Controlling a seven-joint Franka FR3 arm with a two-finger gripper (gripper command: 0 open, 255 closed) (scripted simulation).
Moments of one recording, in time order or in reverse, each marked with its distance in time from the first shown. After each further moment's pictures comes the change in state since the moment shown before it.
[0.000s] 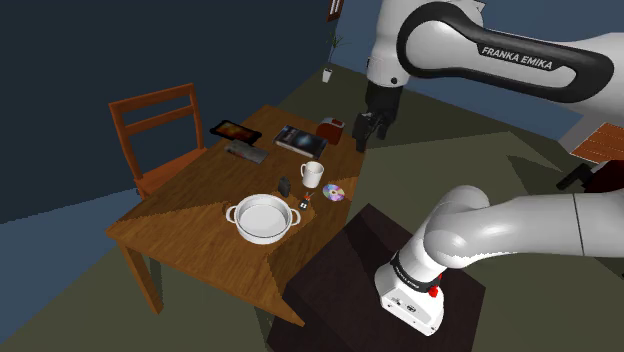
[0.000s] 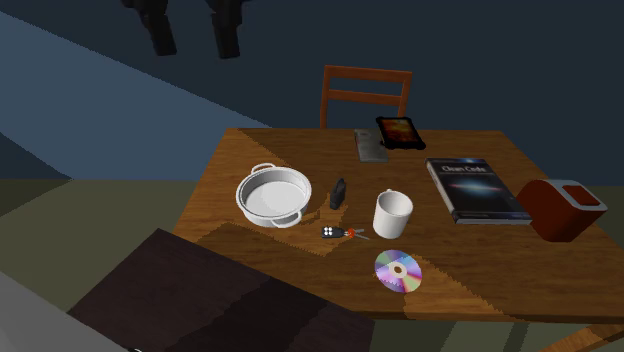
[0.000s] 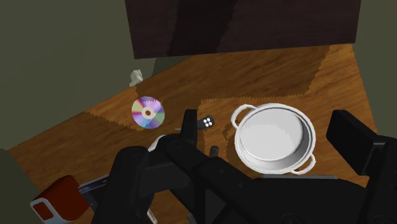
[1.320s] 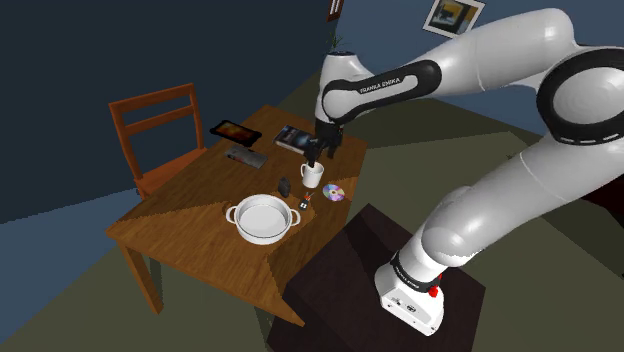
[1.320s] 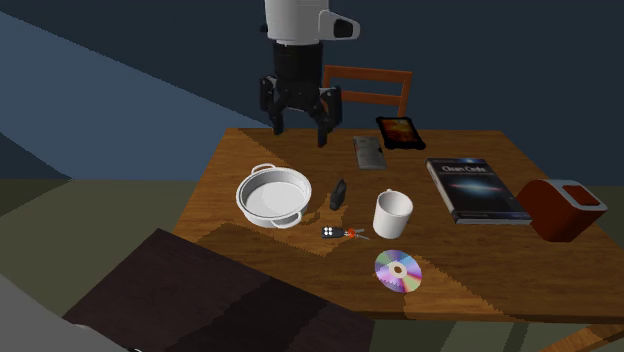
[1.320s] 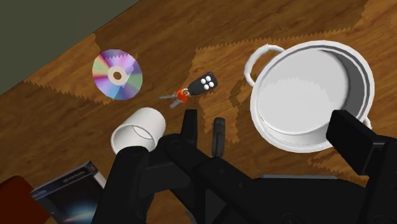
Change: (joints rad) arm -0.053 0.554 -0.088 -0.045 -0.015 0.649 -0.052
